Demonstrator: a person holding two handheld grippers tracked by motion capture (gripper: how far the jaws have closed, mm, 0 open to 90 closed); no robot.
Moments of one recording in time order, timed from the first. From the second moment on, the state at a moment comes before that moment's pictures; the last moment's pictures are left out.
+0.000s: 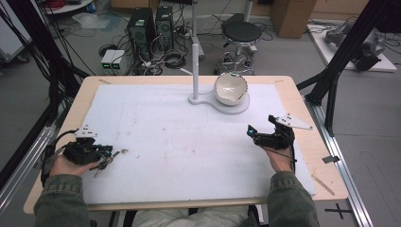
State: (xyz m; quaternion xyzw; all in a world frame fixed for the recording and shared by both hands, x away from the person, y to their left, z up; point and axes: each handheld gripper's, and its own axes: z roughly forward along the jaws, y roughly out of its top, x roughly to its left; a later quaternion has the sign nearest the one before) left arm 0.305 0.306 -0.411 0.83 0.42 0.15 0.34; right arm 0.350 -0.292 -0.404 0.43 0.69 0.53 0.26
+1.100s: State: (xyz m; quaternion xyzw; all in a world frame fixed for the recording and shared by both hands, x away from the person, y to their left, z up) left arm 0.301 0.307 -0.383 0.79 0.42 0.17 0.42; right arm 0.346 -0.298 -0.402 0.43 0.68 0.54 0.26
